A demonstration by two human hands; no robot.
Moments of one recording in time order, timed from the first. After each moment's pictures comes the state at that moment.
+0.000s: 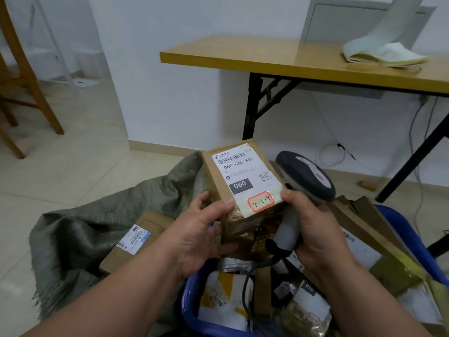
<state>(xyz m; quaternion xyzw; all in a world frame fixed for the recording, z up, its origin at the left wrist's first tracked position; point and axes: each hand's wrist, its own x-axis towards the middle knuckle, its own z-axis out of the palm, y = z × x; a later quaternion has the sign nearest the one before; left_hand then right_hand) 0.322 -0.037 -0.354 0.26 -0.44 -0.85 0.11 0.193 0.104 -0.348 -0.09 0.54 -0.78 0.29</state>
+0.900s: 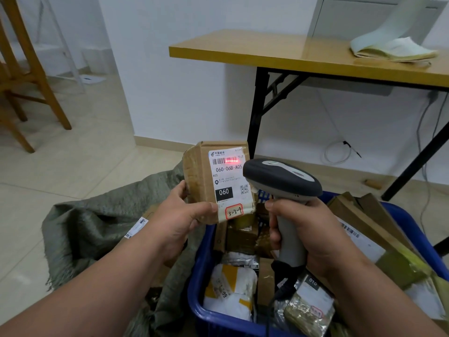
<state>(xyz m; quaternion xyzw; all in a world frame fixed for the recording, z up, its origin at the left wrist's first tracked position) 0.338 -0.075 -0.375 0.32 -0.52 -0.76 0.22 0.215 0.113 -0.331 -0.25 0.63 -0.65 0.35</state>
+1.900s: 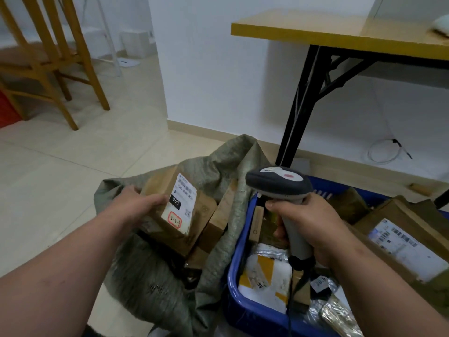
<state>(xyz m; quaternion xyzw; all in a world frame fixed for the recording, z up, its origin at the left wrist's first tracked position) 0.459 -0.192 -0.408 0.61 -0.61 -0.49 0.14 0.244 0.049 -0.358 -0.24 0.73 -0.53 0.35</state>
